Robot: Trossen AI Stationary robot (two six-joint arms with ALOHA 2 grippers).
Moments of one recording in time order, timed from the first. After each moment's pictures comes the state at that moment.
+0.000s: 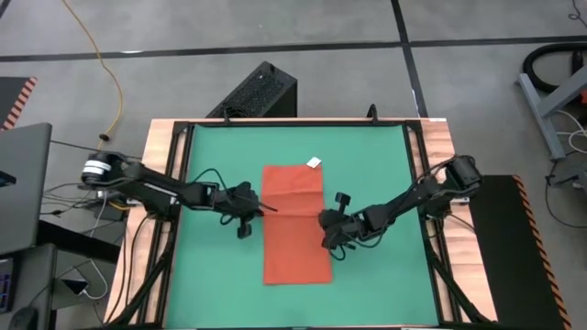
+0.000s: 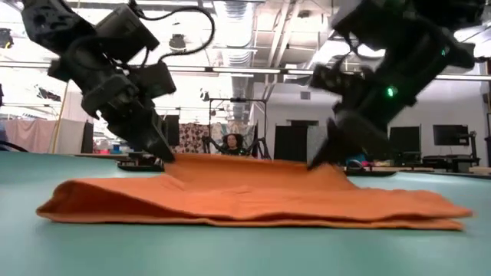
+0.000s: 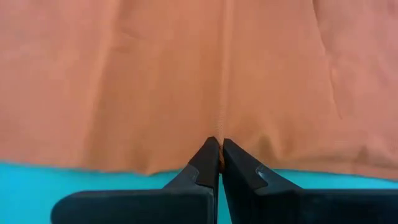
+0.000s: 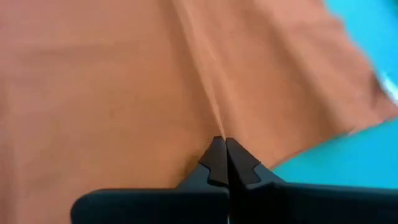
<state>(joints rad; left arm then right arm) -0.04 1.38 0.46 0.13 -0.03 -0.19 0.32 1.68 0.78 -0.07 0.63 0.35</state>
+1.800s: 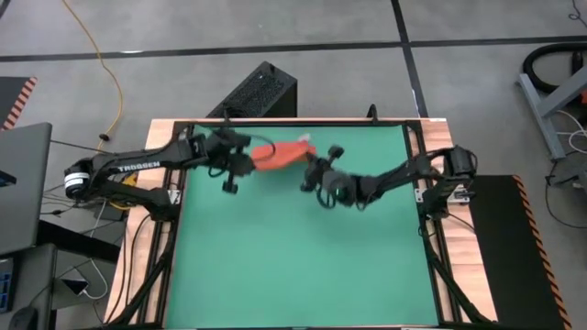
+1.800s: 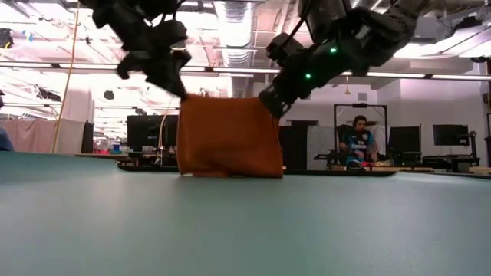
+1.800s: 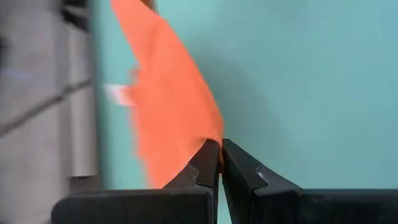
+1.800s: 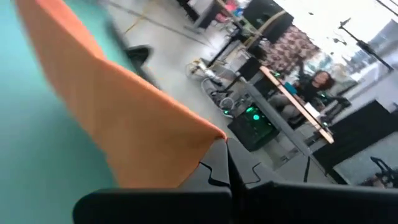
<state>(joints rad) 0.36 1.18 0.86 -0.43 0.07 0.72 0.01 1.70 0.83 0.66 0.97 -0.48</state>
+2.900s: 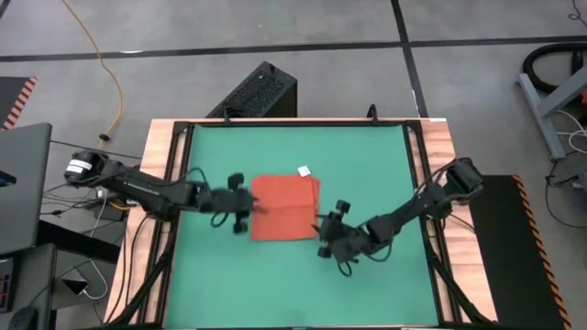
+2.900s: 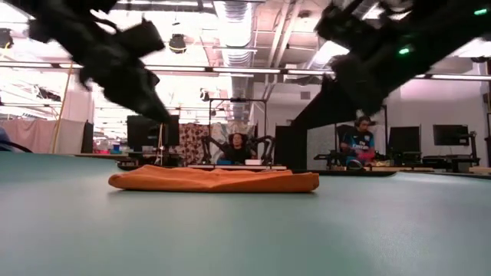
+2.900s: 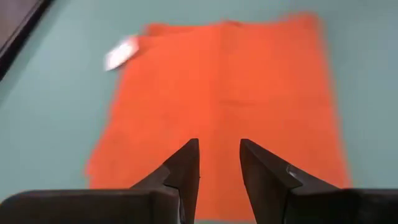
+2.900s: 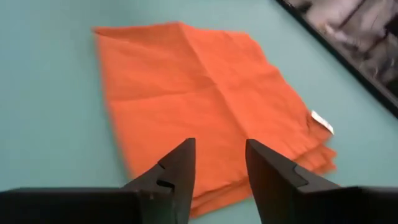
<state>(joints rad) -0.12 1.18 0.53 0.01 -0.31 -0.07 0.46 1.68 0.83 0.09 0.85 0.36</state>
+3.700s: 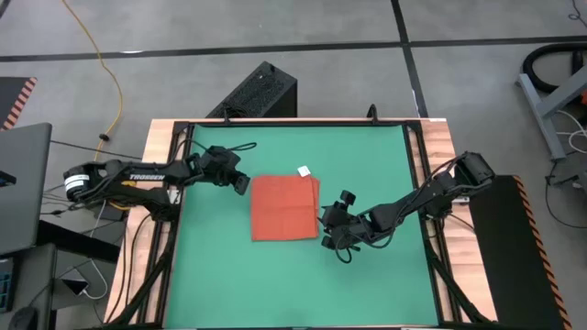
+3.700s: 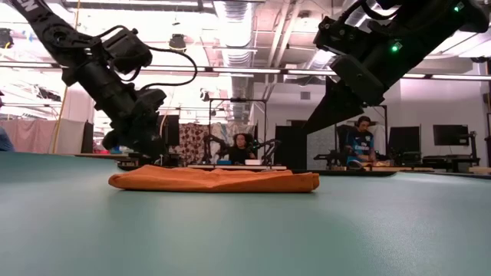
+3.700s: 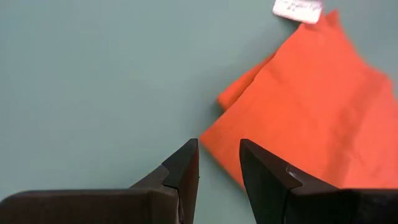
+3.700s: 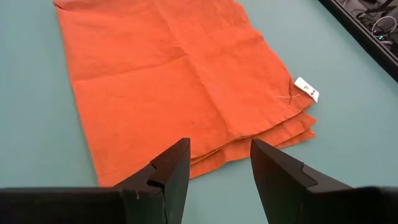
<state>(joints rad) 0.46 1.18 0.39 0.09 0.06 -0.52 0.38 1.58 0.83 -0.13 0.73 0.45</state>
